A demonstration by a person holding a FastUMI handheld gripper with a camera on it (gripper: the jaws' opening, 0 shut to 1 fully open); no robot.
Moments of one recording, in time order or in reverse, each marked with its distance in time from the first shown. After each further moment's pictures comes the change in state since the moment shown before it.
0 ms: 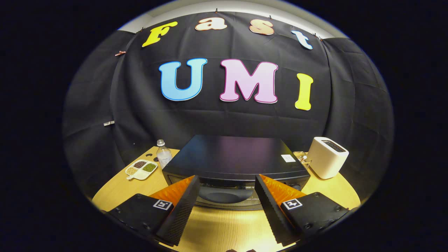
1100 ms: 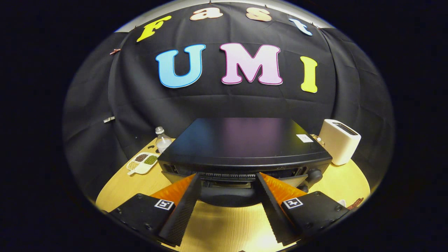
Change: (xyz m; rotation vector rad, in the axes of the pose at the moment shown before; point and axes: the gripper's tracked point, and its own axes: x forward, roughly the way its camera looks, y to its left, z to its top) arm 0.010 0.010 -0.038 0.054 0.077 0.030
